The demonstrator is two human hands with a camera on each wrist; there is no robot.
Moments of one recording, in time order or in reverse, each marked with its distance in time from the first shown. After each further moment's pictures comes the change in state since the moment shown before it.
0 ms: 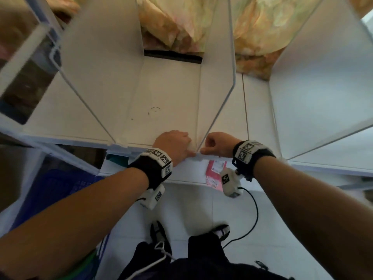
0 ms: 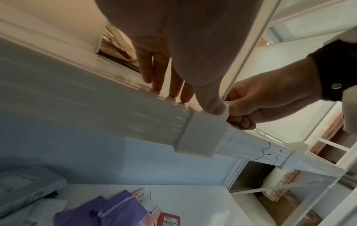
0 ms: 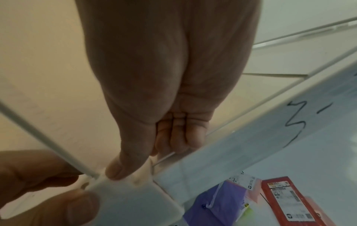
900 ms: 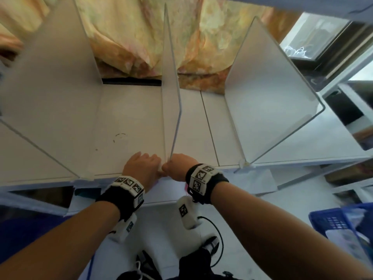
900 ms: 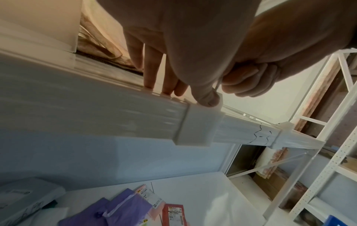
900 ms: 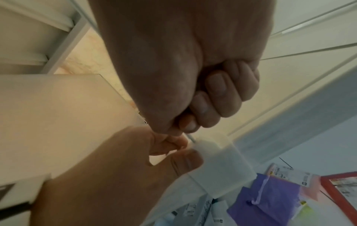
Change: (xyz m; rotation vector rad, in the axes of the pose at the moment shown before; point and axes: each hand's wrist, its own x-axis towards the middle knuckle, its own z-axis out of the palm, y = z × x) left_hand -0.013 0.009 -0.015 0.044 0.075 0.033; right_hand -0.031 -0.066 0.002 0.031 0.026 0.209
